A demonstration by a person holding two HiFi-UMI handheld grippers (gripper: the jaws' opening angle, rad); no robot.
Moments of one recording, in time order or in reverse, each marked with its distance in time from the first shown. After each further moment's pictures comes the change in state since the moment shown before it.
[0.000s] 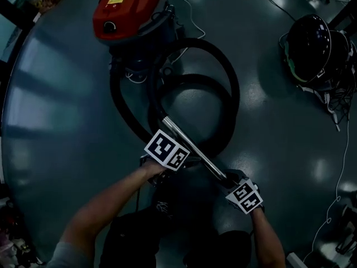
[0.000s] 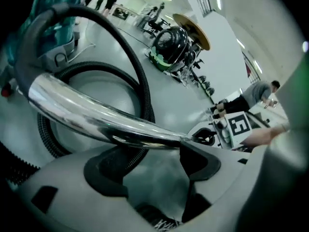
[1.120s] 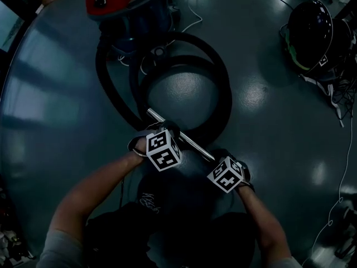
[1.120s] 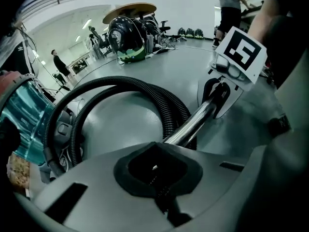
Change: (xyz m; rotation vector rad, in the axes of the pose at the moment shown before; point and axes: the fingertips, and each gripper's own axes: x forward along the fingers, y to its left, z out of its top) left arm 0.056 0.065 -0.018 0.755 0.065 0.544; right arm 0.083 -0.042 -0.044 -0.243 0.158 -0.065
